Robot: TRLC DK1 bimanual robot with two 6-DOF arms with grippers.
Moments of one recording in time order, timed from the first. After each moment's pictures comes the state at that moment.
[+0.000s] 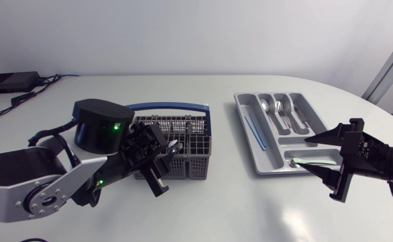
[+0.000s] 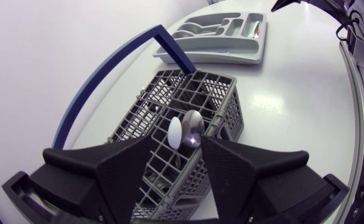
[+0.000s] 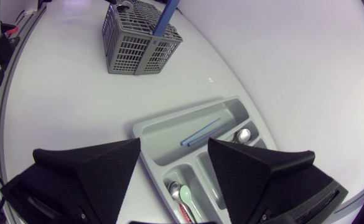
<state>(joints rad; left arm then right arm) -0.73 1.32 0.63 0.08 -0.14 0.52 -0.30 1.08 0.55 -0.37 -0.73 -1.31</state>
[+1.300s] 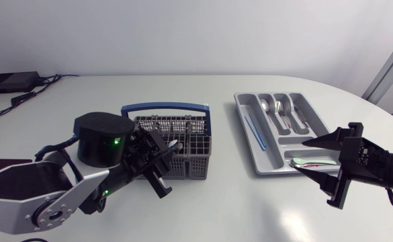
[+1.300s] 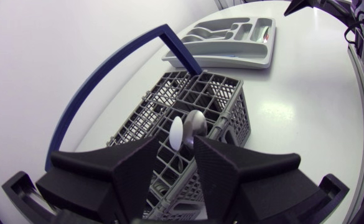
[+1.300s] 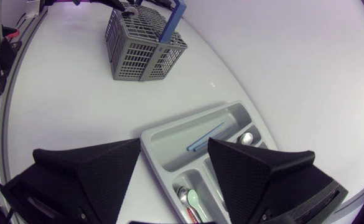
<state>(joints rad) -0.75 1.34 0.56 0.25 -0.21 0.50 -0.26 1.00 0.50 -0.37 -0.73 -1.26</state>
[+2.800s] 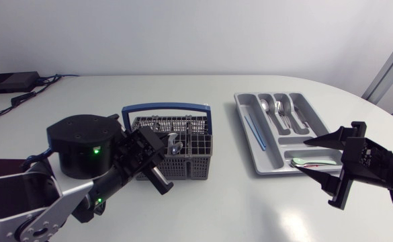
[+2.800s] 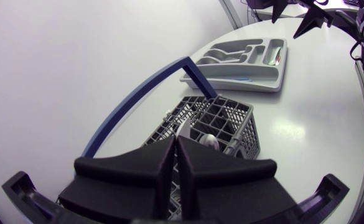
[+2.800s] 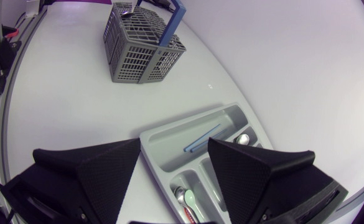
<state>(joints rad) -0.81 1.26 0.52 0.36 -0.30 0.50 -0.26 0.96 0.50 -0.37 -0.73 -1.26</state>
